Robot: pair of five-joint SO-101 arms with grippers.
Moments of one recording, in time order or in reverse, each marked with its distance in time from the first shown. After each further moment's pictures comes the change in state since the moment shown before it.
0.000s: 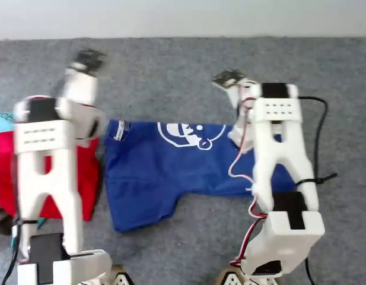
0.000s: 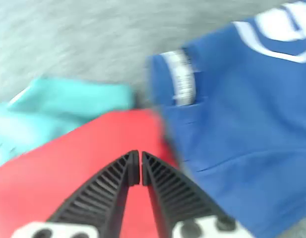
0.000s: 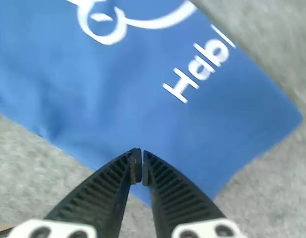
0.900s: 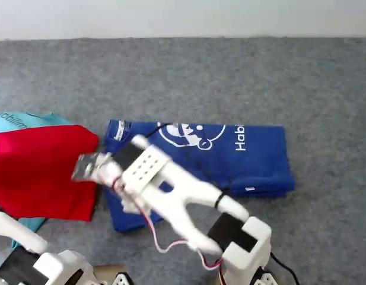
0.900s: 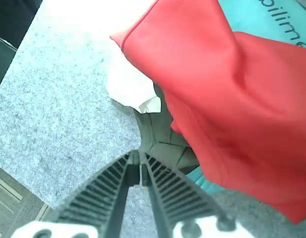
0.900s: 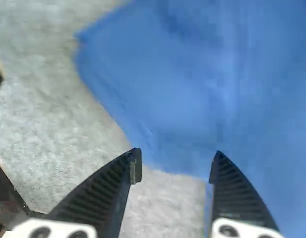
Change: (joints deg) left arm -48.3 0.0 -17.8 10.6 -3.4; right arm -51.3 2.5 4.6 -0.4 -7.9
